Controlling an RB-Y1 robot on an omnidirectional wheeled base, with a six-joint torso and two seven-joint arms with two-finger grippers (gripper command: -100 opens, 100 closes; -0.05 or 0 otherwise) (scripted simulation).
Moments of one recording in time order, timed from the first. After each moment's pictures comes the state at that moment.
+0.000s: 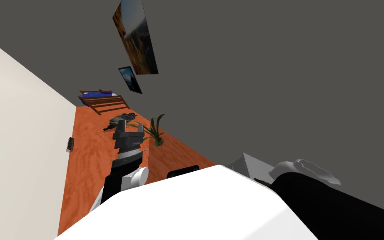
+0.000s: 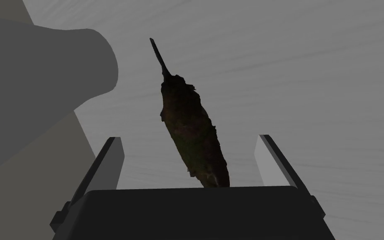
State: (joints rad) left arm 0.49 -0.03 -0.06 -2.26 0.00 -0.44 0.14; right arm 0.89 -1.10 0.19 -1.06 0.09 -0.02 1.21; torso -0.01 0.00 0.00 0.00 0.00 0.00
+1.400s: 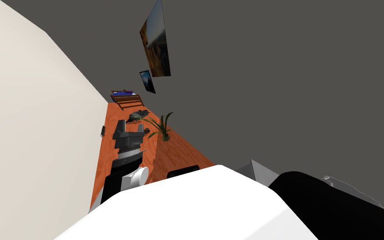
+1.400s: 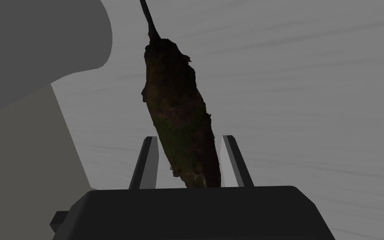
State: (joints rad) left arm 0.49 -0.03 -0.06 -2.26 0.00 -0.44 0.14; right arm 0.83 -1.06 0.27 -0.98 0.11 0.03 1.18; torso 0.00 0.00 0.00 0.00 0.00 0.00
